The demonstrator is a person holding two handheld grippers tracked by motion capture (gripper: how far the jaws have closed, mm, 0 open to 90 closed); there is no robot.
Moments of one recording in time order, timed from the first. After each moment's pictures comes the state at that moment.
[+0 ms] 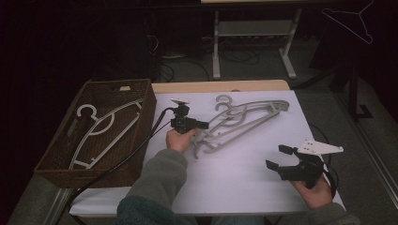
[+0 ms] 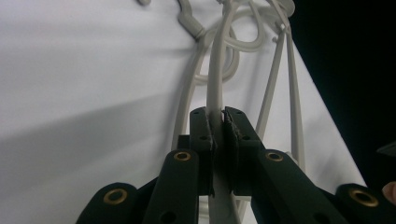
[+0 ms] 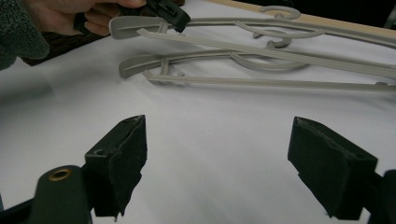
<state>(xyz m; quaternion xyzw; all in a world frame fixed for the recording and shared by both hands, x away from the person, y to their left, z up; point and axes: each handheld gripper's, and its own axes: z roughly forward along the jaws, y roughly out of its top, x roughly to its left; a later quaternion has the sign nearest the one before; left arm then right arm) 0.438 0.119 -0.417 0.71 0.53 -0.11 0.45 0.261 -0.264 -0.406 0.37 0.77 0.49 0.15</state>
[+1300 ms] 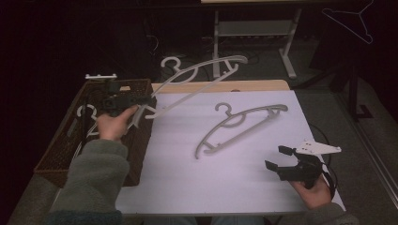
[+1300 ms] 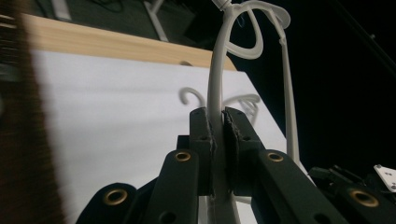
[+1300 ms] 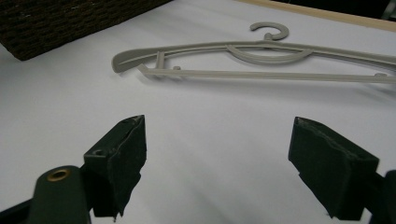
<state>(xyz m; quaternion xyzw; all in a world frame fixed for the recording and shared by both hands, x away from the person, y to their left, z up) 0.392 0.292 -0.283 0.65 0.54 -0.01 0.53 0.263 -0.263 -0.410 0.38 0.78 0.48 0.15</state>
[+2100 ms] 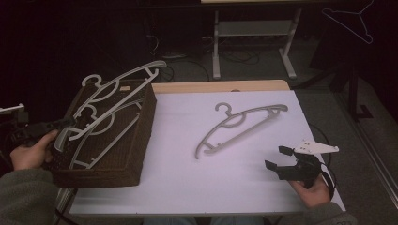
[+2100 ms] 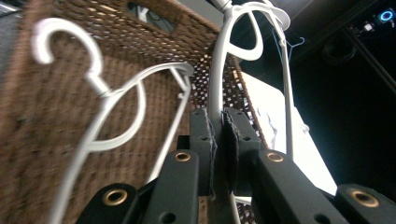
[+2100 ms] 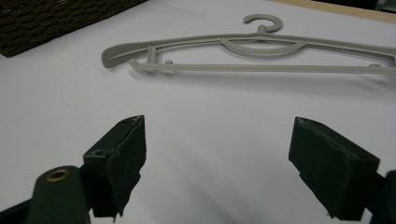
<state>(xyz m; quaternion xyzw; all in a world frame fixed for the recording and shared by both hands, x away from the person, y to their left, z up) 0.316 0.488 -0.311 0.57 0.63 0.04 0.53 0.265 -0.261 -0.413 0.39 0.78 0.47 0.15</state>
